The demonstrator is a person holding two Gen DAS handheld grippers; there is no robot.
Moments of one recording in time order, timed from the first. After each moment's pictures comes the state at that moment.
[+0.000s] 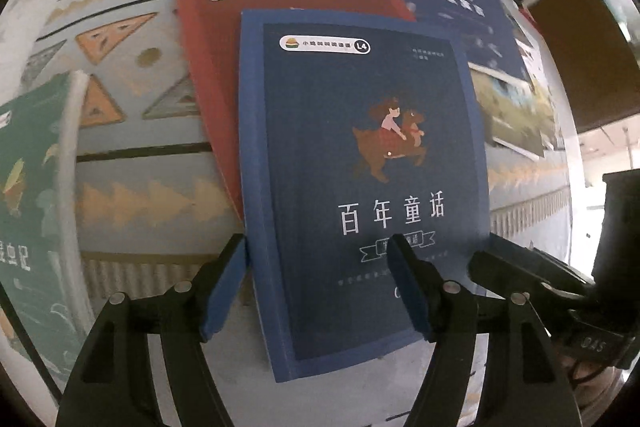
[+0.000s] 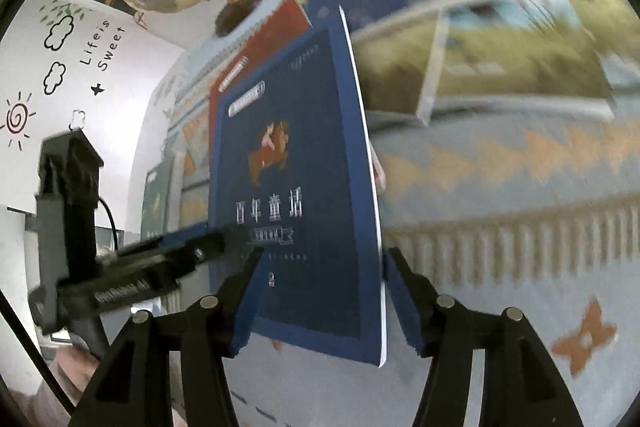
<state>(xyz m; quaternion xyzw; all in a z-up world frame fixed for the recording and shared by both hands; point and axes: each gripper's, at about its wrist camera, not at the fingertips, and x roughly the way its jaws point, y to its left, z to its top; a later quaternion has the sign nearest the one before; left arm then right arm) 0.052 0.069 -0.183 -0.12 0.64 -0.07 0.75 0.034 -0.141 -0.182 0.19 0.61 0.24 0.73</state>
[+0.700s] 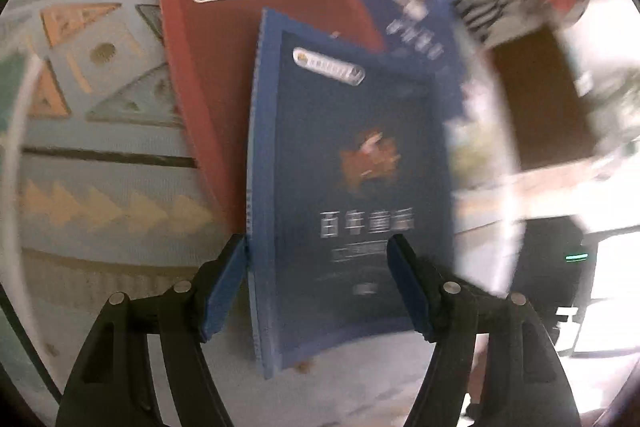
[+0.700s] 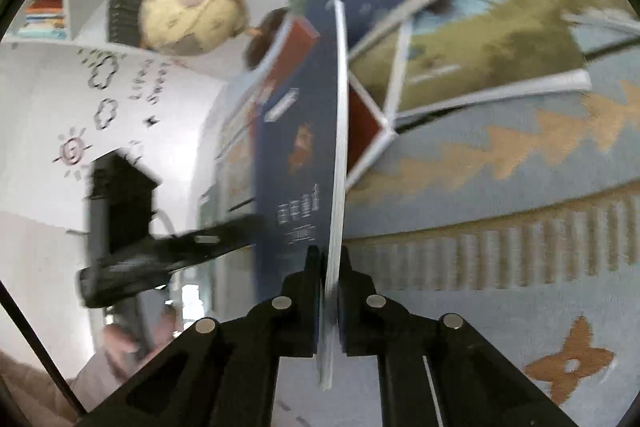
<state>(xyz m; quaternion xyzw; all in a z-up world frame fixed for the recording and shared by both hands) 0.055 0.093 -0.167 -0.29 0.60 -0.14 0.74 0.039 -0.188 -0.200 0.30 0.57 0.29 0.71</state>
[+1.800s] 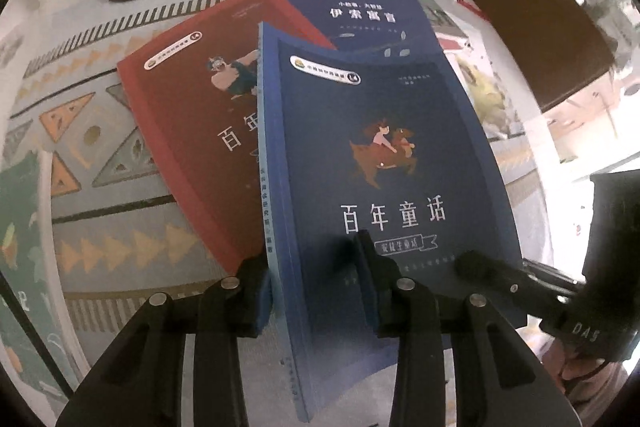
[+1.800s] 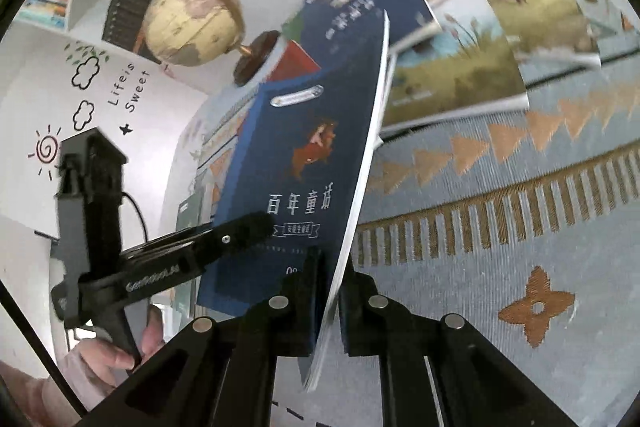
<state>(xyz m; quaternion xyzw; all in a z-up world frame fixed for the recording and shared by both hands) 0.048 0.038 -0.139 -0.09 0.59 -0.13 0.79 0.018 -0.176 -0.160 0.25 0.54 0.25 0.76</state>
